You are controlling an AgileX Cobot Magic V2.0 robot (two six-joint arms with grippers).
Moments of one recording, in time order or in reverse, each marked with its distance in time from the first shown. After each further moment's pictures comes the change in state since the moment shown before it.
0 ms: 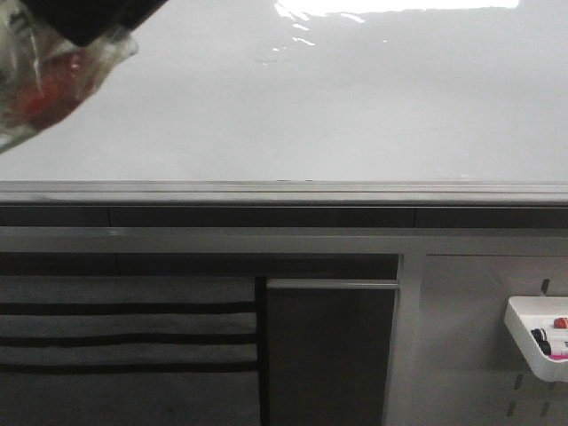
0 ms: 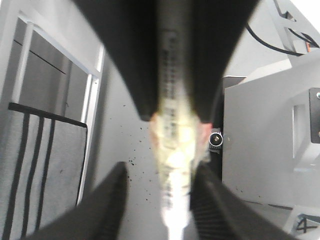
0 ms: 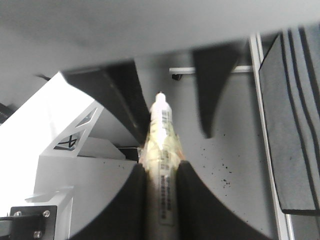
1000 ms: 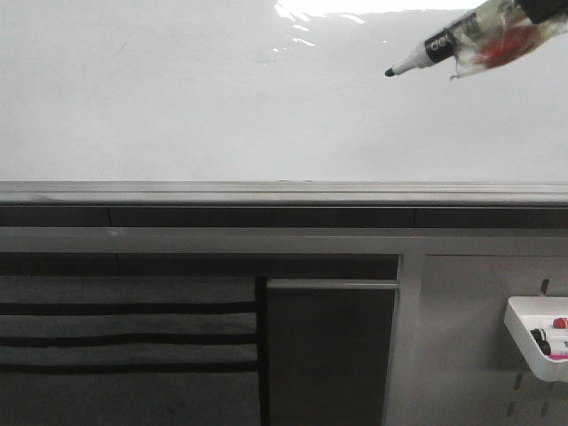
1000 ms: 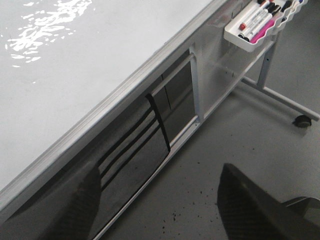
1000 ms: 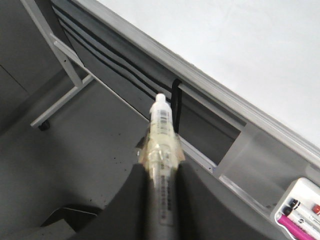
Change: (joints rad) left arm 0.314 -0.400 0.200 0.019 -0.228 -0.273; right arm -0.314 -0.452 0.373 -0.406 -0.221 0.669
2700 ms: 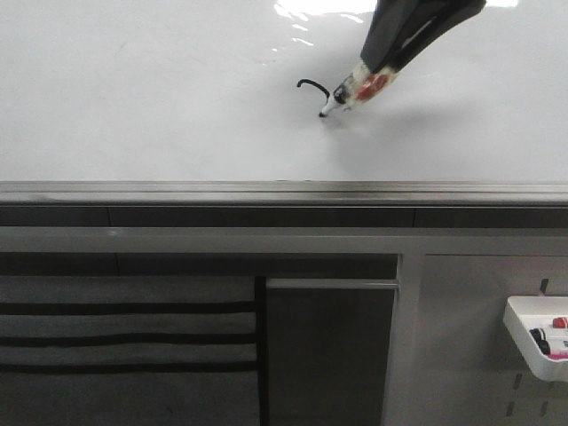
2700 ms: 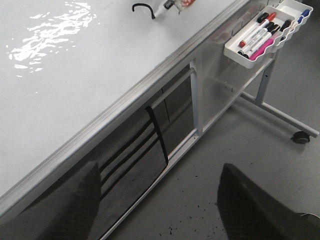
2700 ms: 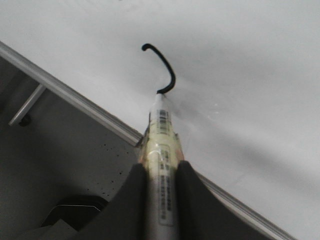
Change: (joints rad) left arm 0.000 -0.007 0.009 -0.022 -0.037 -0.007; right arm -0.154 0.630 -0.472 0.039 0.076 -0.031
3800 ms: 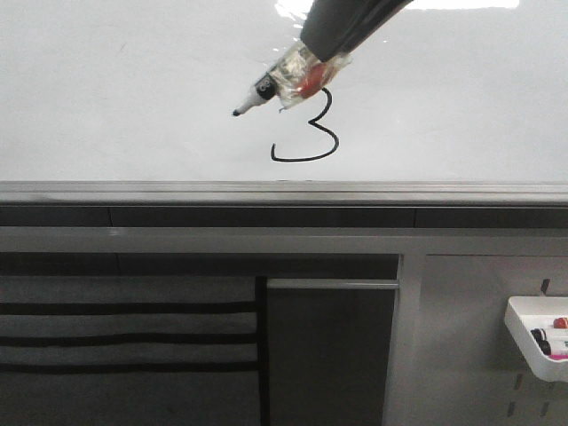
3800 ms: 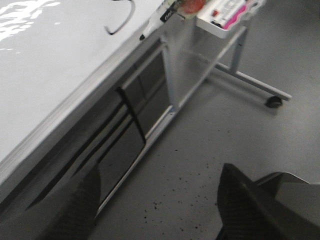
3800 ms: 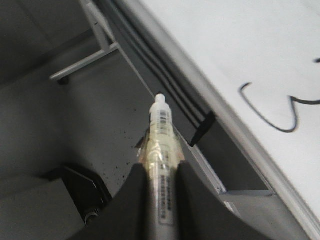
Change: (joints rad) left arm -0.006 0.107 0.000 -0.111 0.067 0.180; right arm 0.243 -0.223 0.170 0.094 0.011 -0.347
